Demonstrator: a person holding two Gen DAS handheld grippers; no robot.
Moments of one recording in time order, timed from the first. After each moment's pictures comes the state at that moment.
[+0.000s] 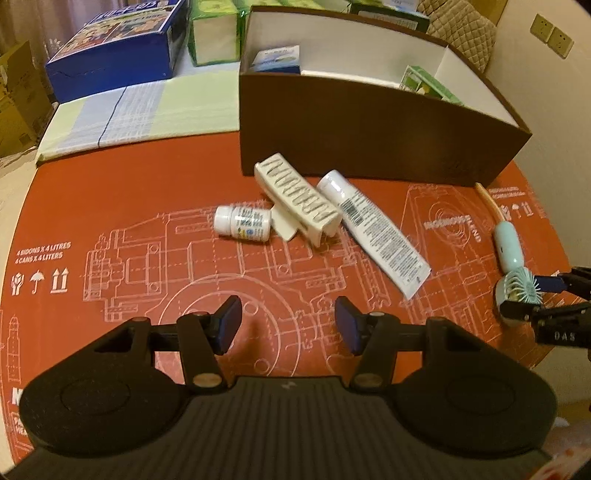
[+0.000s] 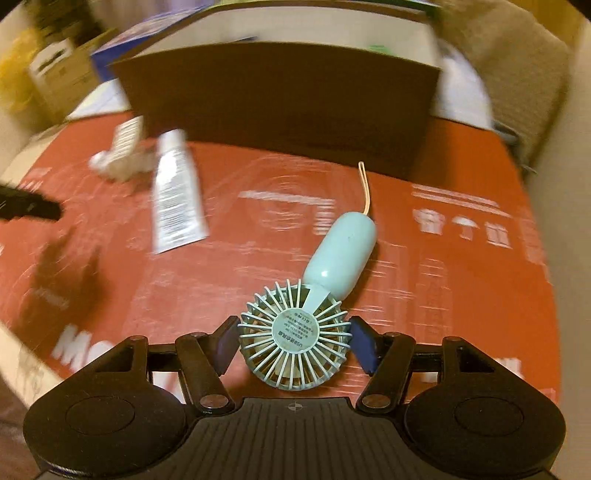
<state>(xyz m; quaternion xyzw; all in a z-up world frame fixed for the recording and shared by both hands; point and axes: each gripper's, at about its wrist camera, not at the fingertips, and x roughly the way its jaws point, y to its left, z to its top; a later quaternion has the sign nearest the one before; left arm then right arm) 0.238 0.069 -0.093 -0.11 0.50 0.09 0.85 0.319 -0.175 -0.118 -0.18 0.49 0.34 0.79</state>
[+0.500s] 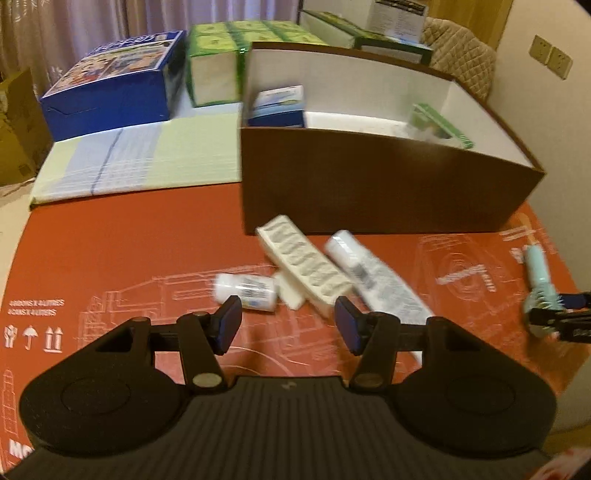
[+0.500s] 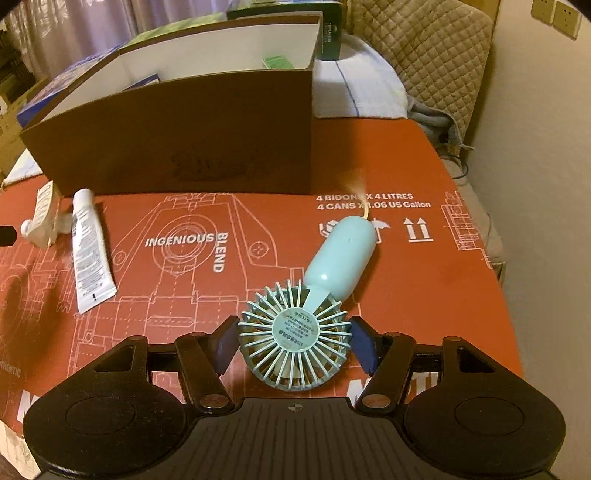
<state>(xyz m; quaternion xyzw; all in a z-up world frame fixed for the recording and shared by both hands) 0.270 0.086 -0.101 -0.09 0.46 0.10 0.88 0.361 -0.203 -0.117 -0.13 0.48 0.26 0.83</state>
